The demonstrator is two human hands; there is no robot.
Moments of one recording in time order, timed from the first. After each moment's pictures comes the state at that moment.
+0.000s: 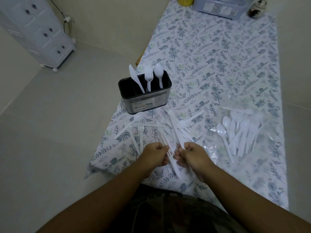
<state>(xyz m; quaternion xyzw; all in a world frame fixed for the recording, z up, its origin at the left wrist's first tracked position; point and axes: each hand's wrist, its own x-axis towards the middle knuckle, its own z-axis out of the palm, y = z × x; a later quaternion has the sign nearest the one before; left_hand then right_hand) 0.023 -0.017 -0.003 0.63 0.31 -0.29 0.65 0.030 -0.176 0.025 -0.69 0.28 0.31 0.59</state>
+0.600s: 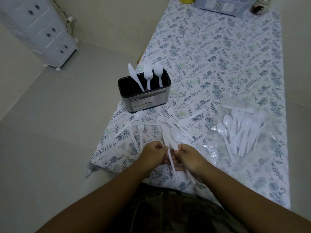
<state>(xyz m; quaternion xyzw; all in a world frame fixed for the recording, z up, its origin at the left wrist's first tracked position) 0.019 -0.020 0.007 0.67 0.28 -0.26 0.63 0.027 -0.172 0.025 -0.70 0.22 0.38 0.56</state>
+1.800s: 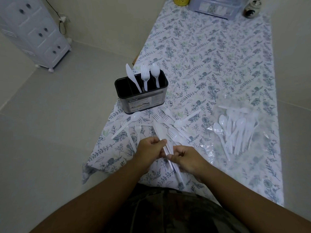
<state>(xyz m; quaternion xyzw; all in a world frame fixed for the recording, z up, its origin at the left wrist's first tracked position) 0.030 -0.016 0.018 0.62 0.30 -0.23 0.69 0.023 -0.180 0.026 -0.76 0.13 0.37 0.52</state>
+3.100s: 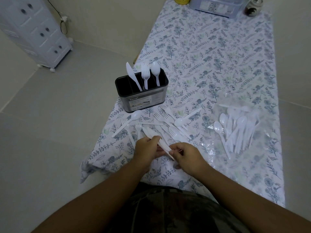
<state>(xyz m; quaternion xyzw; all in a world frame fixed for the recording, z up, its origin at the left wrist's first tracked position) 0.029 -0.020 0.016 0.54 0.40 -0.18 0.72 0.020 -0.174 0.027 -0.83 0.07 0.28 0.47</state>
